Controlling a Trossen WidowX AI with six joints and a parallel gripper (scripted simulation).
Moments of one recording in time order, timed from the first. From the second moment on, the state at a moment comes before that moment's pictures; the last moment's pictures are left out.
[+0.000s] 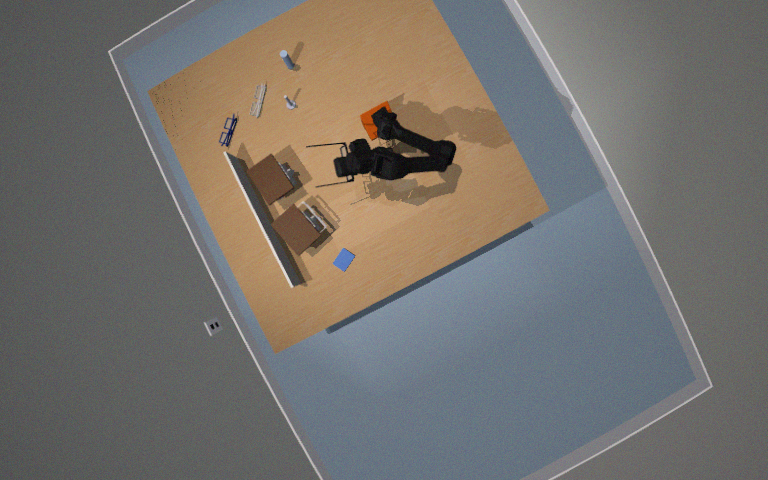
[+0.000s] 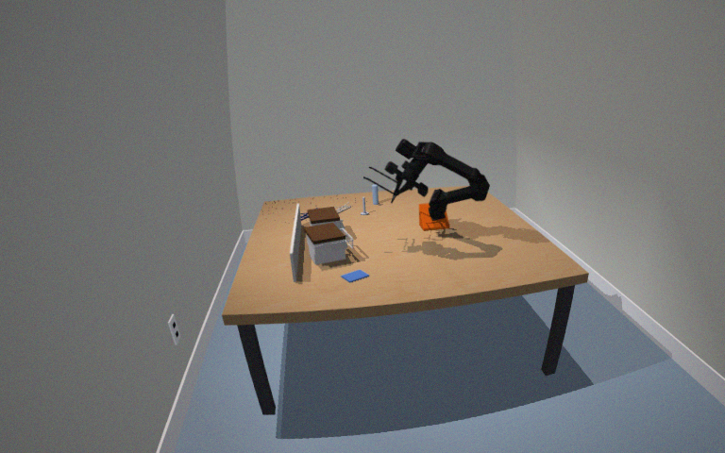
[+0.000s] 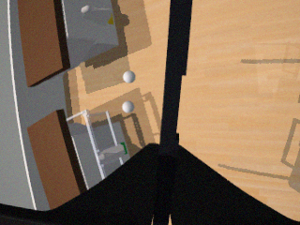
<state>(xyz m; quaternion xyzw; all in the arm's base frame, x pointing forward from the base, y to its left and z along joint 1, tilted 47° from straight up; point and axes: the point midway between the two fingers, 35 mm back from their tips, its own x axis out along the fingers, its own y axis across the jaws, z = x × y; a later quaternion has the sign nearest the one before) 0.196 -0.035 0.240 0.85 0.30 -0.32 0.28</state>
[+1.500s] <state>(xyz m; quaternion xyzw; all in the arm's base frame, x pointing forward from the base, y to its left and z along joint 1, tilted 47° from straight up) 0.239 -0.088 0.108 0.71 0.58 -0.28 0.29</state>
